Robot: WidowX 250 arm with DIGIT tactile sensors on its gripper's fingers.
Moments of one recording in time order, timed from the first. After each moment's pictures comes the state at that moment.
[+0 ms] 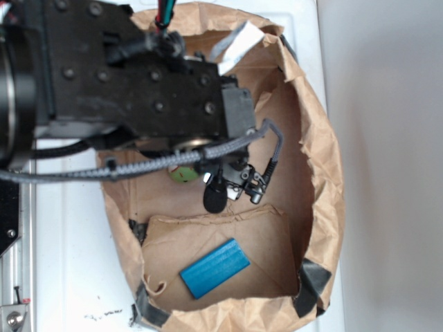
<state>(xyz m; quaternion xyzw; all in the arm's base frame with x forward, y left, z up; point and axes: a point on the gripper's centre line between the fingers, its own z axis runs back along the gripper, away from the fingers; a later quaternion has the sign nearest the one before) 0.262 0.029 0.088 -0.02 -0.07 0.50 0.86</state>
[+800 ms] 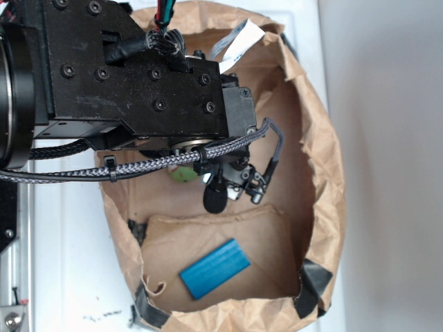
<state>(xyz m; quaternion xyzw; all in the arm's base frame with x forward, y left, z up) 0.262 0.028 0.088 -0.02 -0.07 0.49 0.87</state>
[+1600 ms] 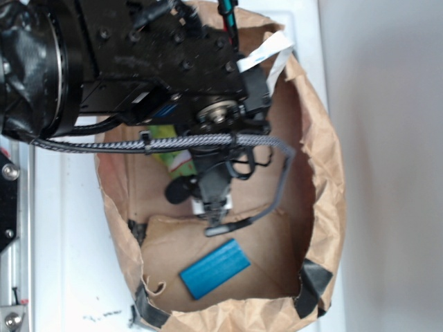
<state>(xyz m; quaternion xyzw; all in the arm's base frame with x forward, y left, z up) 0.274 0.035 0.074 -0.03 -0.09 0.02 0.99</state>
